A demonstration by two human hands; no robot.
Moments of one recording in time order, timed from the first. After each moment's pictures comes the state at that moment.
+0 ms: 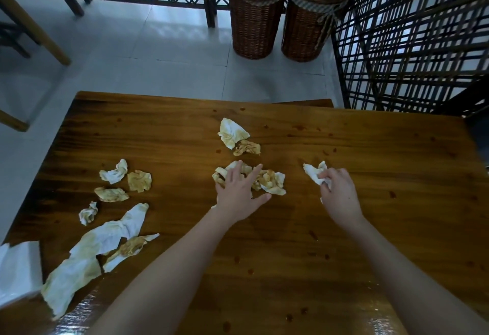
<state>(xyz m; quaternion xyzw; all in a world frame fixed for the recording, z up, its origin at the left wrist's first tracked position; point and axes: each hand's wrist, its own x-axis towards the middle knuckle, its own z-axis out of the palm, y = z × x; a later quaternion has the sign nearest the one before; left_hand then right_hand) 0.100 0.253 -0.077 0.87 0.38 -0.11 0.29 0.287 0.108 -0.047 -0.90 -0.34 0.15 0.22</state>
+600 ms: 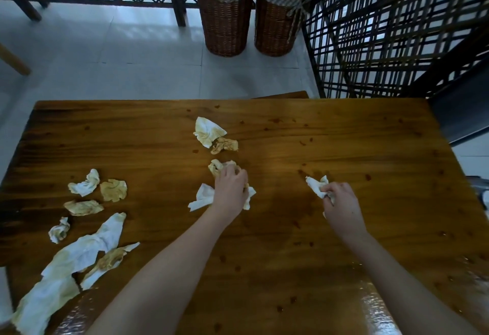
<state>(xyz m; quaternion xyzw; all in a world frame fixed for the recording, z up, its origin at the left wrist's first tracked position) 0.127 0.237 -0.084 0.90 0.36 0.00 0.24 0.286 0.042 -0.052 -0.93 -0.27 0.16 0.20</state>
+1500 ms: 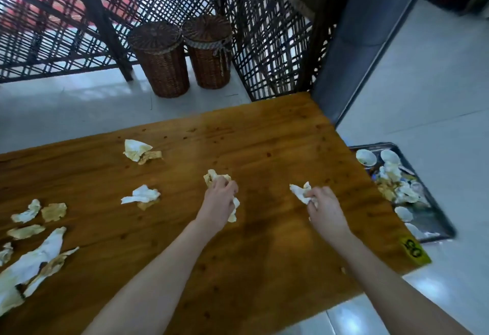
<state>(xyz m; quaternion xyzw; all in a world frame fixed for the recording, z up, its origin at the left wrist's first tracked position) 0.164 0.042 -0.001 0.96 0.18 0.03 0.22 0.293 -0.187 0.013 -0.93 -0.25 0.07 0.25</state>
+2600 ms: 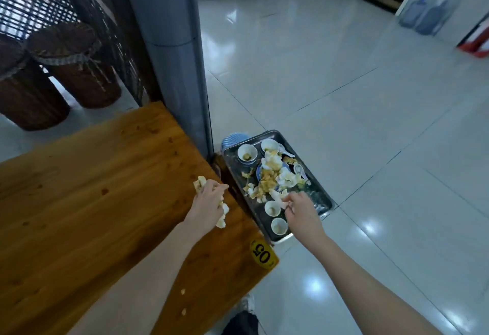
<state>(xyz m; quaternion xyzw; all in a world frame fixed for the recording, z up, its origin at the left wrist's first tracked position) 0.441 -0.248 -0.026 0.96 0.06 -0.05 0.26 0.489 -0.488 -0.022 -0.95 -0.09 0.10 0.27</state>
